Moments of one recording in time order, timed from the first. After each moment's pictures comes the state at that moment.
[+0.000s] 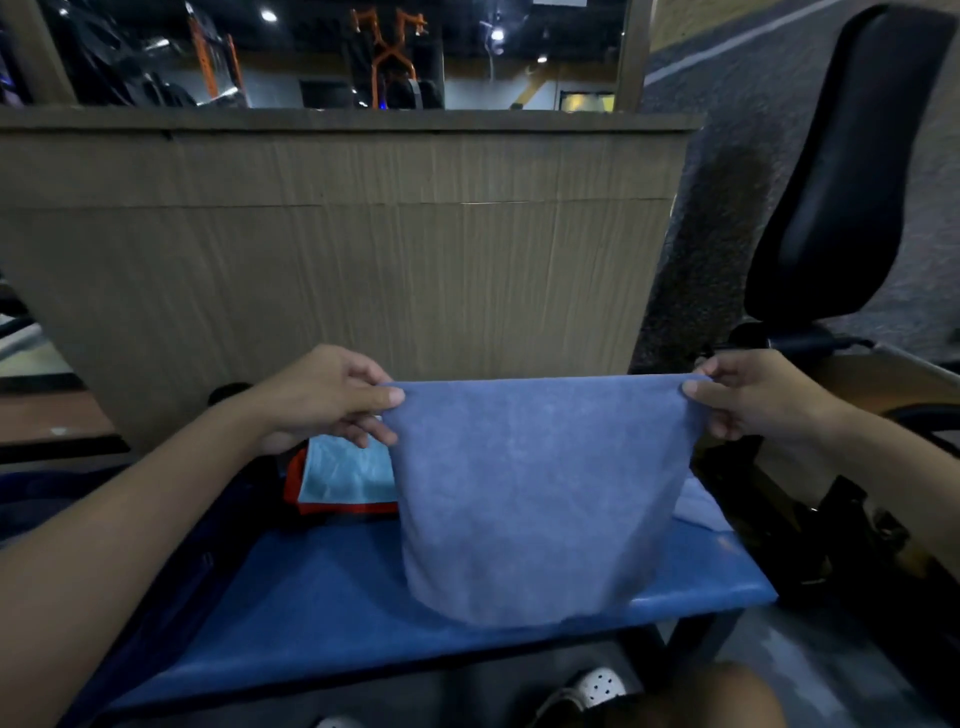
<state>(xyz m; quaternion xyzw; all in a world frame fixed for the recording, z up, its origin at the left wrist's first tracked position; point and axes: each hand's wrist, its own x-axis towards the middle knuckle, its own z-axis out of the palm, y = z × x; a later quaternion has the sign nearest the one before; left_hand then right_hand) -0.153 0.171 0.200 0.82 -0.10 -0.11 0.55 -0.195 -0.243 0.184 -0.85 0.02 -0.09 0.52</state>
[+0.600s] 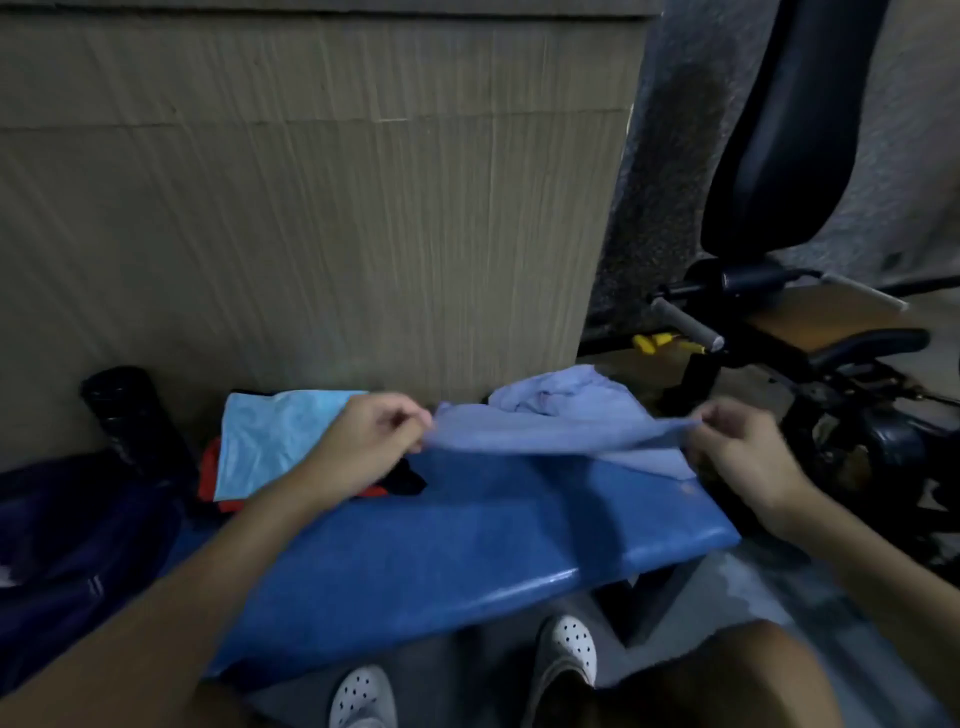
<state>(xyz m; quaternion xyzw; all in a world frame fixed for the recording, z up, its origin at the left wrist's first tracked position) -0.109 0.083 0.076 0.84 -0.19 -0.01 0.50 -0.207 -0.273 0.064 -0.82 0.13 -0.21 0.52</state>
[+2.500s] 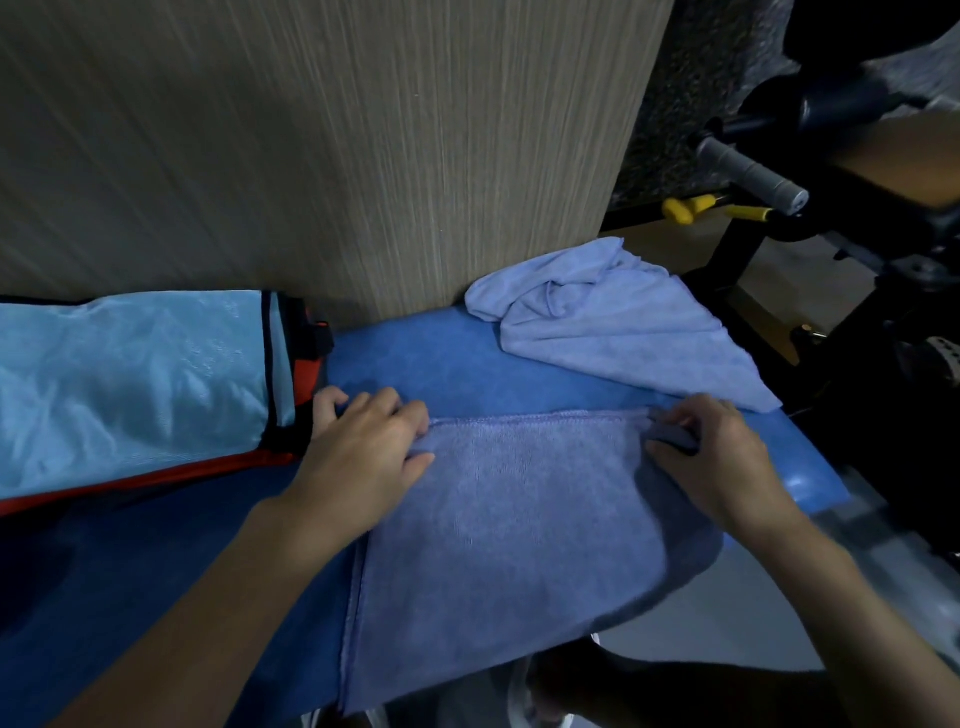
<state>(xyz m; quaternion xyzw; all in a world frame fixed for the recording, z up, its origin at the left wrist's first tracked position) -0.029 0.035 -0.105 0.96 -0.27 0.06 0.05 -0.128 -0.264 -0.099 -0.92 0.26 -0.05 0.29</state>
